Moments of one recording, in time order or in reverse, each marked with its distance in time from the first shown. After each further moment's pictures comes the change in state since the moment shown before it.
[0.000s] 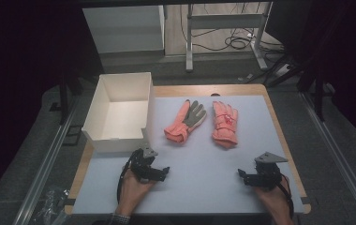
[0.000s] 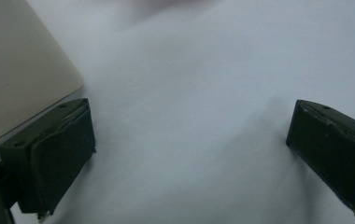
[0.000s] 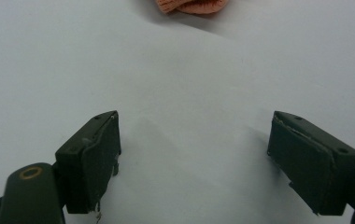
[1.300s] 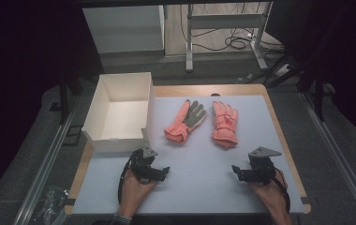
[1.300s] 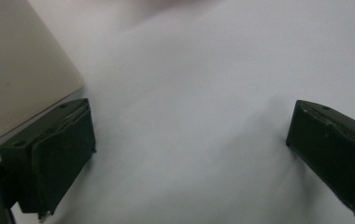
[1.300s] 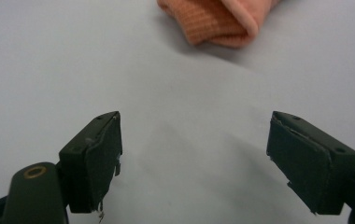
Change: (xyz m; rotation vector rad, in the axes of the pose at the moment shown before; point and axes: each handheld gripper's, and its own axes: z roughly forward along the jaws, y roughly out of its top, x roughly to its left) left arm 0.000 0.000 0.000 -0.004 0.000 -0.007; right arm 0.012 0.027 0.004 -0.001 0.047 -0.009
